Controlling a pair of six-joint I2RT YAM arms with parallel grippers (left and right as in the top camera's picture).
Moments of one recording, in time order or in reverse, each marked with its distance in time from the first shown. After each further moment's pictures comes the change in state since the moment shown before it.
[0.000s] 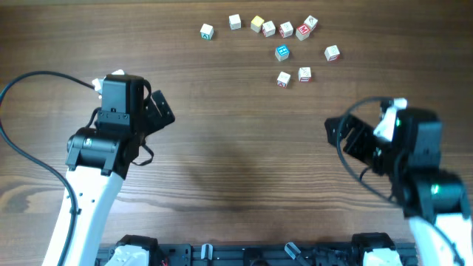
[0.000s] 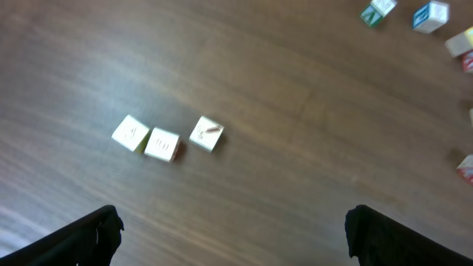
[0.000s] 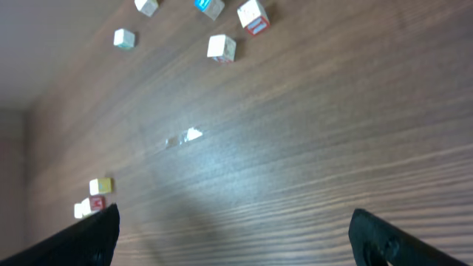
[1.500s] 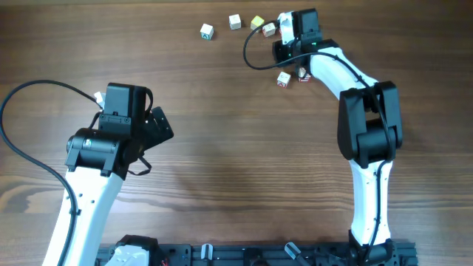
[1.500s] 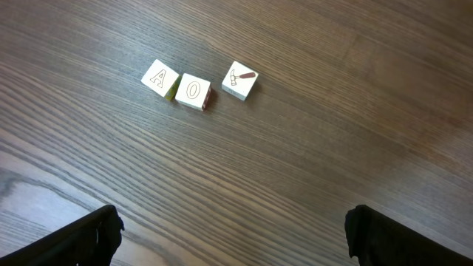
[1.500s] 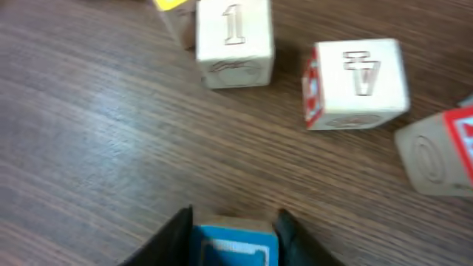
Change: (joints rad) left arm 0.000 -0.002 0.000 -0.166 0.000 -0.011; right arm 0.194 1.470 0.850 0.575 0.139 -0.655
